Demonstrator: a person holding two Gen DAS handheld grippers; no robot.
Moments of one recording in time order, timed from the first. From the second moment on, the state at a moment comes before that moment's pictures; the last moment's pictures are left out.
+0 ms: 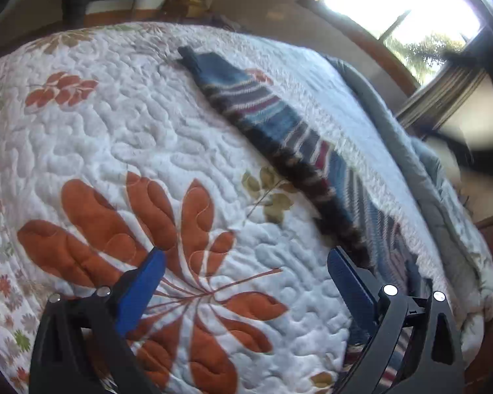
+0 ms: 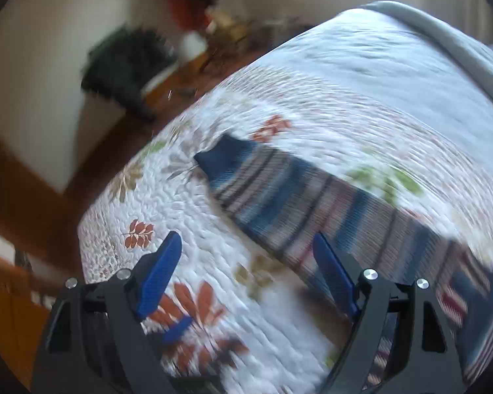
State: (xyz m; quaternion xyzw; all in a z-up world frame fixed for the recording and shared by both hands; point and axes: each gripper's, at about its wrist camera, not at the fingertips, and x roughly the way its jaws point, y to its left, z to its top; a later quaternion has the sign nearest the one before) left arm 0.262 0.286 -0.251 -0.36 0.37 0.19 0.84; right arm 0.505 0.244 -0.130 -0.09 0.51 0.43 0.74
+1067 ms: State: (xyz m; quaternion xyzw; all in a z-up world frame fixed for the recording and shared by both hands) left arm 0.276 0.321 -0.242 -0.39 0.35 0.10 0.85; right arm 0.536 0.160 -0.113 0.04 0.44 0.31 0.84
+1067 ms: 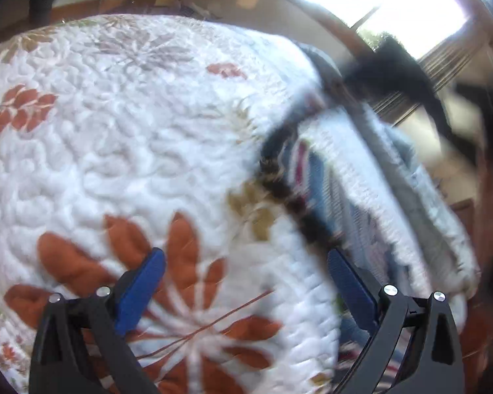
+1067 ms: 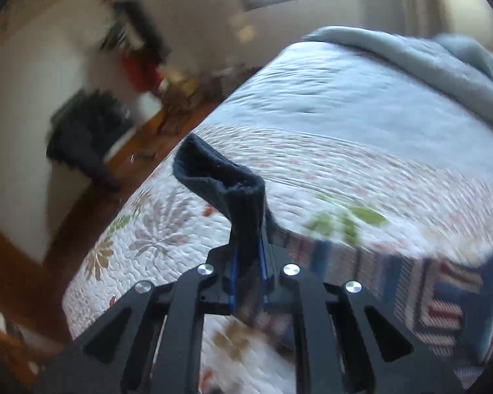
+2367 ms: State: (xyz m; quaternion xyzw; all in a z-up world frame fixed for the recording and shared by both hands) left arm 0.337 0.173 -0.234 -0.33 0.36 -0.16 0.86; right arm 0.566 -0.140 -0.240 0.32 0.57 0.30 0.70
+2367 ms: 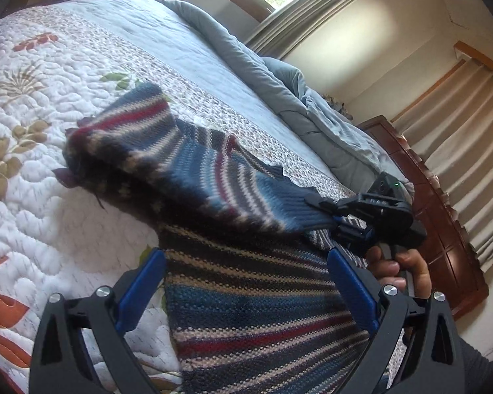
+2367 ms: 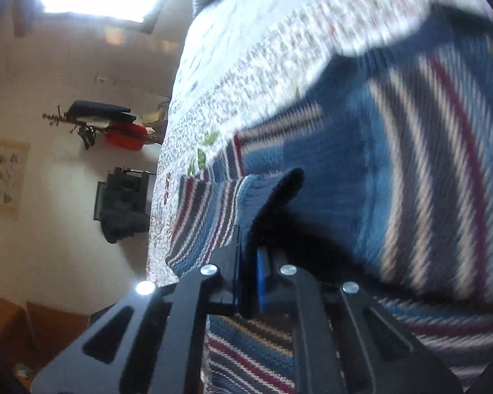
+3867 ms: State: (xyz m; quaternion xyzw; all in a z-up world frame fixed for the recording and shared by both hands) left arm 0.427 0.128 -0.208 -0.28 0.41 -0.22 0.84; right arm 0.575 -0.367 -0.257 0.32 0.55 0.18 0.75
